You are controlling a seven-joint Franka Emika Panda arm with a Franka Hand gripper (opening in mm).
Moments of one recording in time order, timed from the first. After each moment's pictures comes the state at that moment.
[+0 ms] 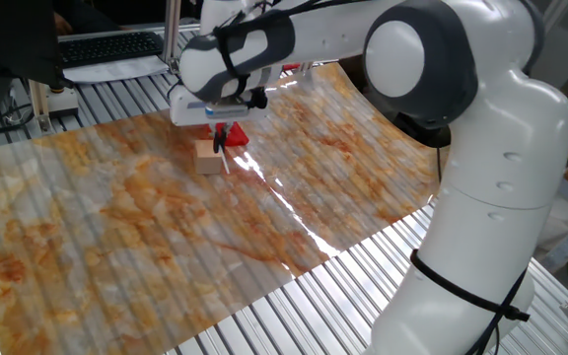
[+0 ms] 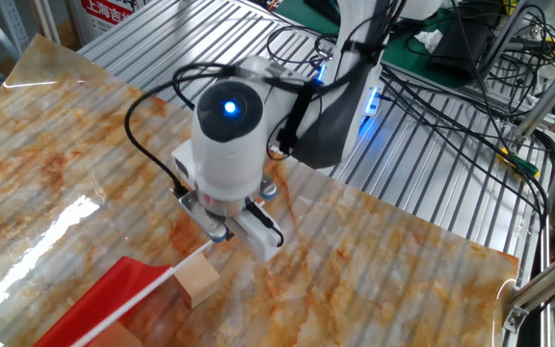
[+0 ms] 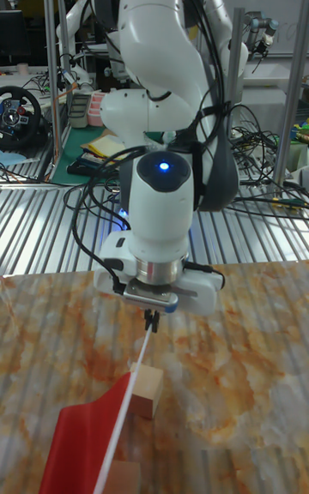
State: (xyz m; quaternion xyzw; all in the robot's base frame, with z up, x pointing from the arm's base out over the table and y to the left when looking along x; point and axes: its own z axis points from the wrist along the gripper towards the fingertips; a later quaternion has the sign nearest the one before) arm 0.576 0.012 0.169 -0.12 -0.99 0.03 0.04
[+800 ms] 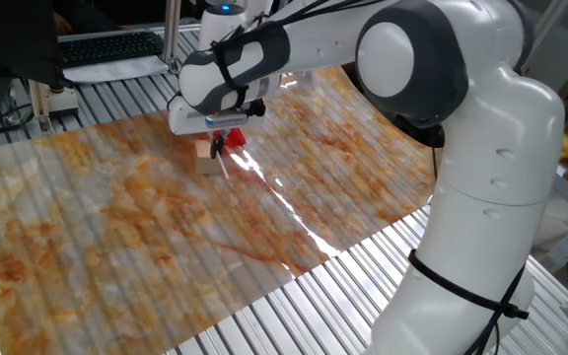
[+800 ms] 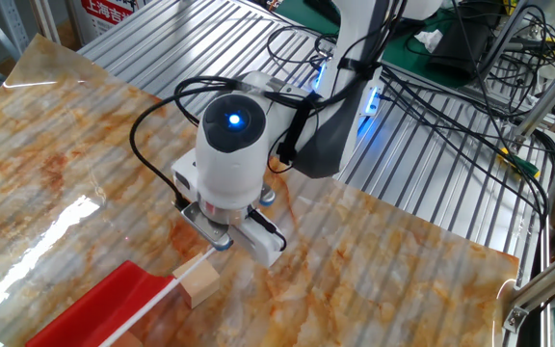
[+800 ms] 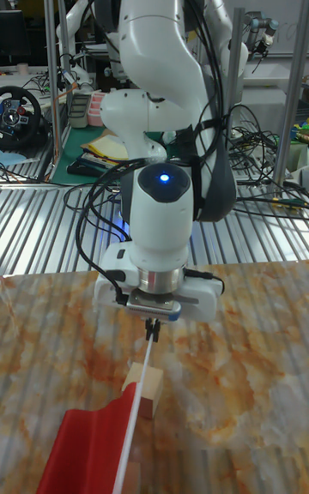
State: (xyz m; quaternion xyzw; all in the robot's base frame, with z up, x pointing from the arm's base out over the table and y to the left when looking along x) arm 0.579 0.014 0.148 -0.08 -1.00 0.03 0.03
